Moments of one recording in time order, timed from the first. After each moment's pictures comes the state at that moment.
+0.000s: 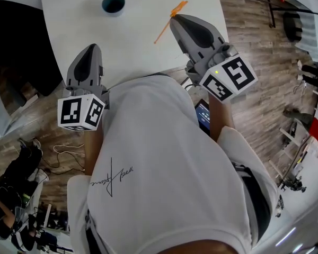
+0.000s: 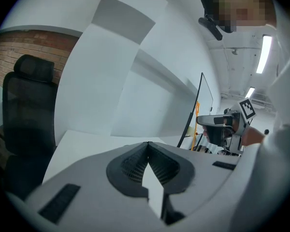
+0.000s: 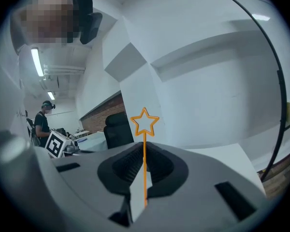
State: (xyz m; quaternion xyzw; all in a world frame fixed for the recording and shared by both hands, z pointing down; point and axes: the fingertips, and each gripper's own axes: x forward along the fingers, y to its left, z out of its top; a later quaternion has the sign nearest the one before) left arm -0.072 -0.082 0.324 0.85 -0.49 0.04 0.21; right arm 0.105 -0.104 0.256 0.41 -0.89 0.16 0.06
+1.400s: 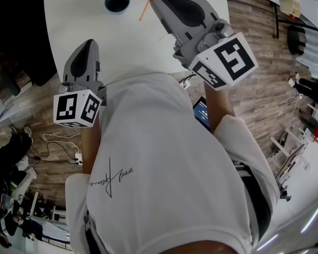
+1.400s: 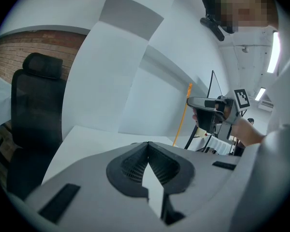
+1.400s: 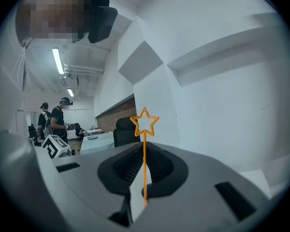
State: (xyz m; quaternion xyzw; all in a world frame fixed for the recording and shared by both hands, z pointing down) left arm -0.082 -0.098 0.344 0.82 -0.53 0.04 0.23; right arm 0.048 -0.165 0.232 0.33 -0.94 0.08 0.05
